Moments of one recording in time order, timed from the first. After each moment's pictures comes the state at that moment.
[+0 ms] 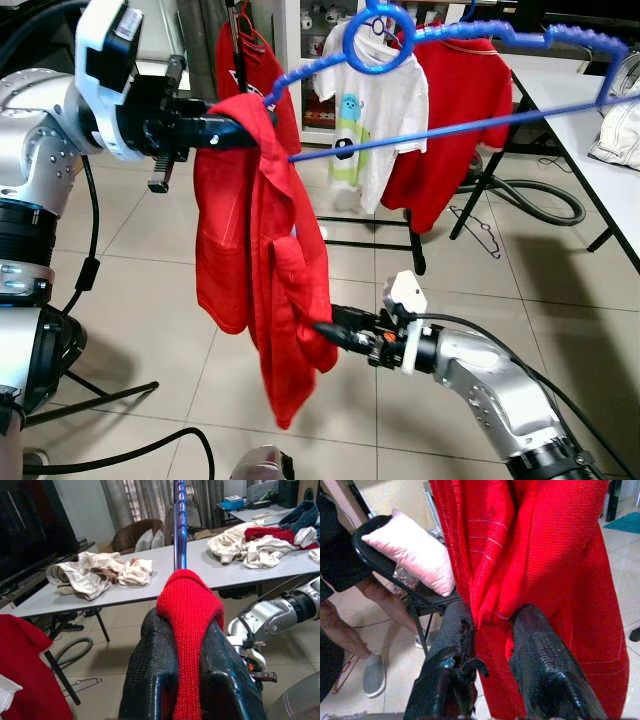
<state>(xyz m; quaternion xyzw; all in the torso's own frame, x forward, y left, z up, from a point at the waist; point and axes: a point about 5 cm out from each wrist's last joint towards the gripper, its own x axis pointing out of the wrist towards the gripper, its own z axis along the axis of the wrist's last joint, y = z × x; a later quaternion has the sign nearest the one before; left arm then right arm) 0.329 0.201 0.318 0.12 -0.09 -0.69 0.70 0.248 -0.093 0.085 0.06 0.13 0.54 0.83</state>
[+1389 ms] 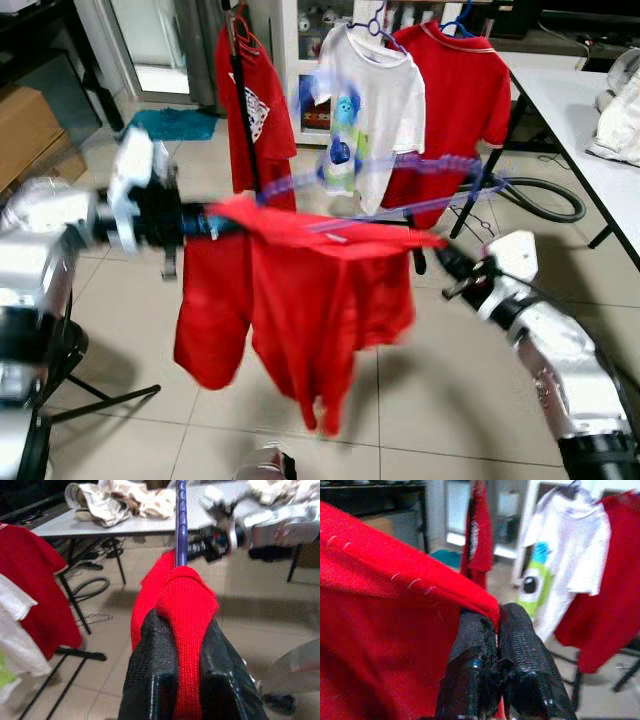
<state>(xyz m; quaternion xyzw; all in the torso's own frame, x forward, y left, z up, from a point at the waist) 0.302 0.219 0.219 0.15 0.01 -0.61 0.77 0.286 -0.200 0.113 -0.05 0.02 0.21 0.98</state>
